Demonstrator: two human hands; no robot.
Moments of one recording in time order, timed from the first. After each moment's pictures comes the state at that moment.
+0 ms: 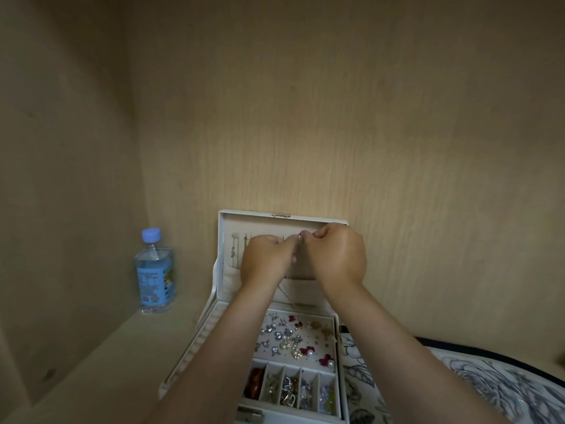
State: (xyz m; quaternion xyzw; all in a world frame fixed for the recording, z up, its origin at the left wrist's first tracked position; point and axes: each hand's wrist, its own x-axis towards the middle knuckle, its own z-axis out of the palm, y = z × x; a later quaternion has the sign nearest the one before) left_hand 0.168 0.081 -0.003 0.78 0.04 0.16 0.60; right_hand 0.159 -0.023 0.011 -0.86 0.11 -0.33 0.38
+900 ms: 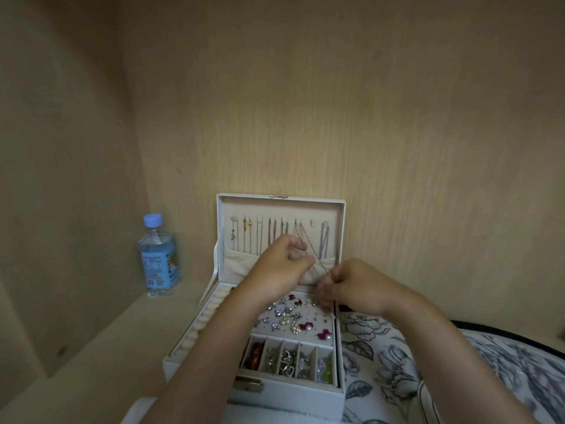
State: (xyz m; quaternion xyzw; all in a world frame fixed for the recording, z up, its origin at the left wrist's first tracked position) left_hand 0.124 0.082 -0.025 0.82 -0.12 0.03 0.56; right_hand 0.108 -0.090 -0.021 -0.92 -0.10 0.06 0.36
